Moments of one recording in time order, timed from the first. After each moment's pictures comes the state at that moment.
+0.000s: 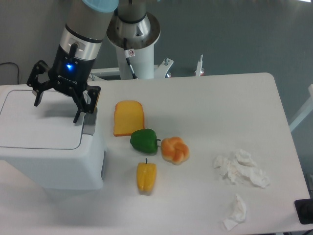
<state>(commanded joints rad) 2.22 -1.62 -1.65 -1.05 1.03 0.33</state>
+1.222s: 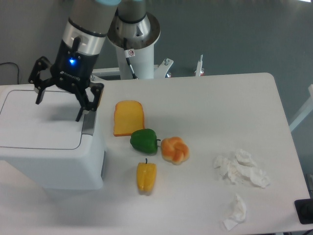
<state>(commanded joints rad) 2.31 -1.59 -1.61 -1.05 1.09 0.42</state>
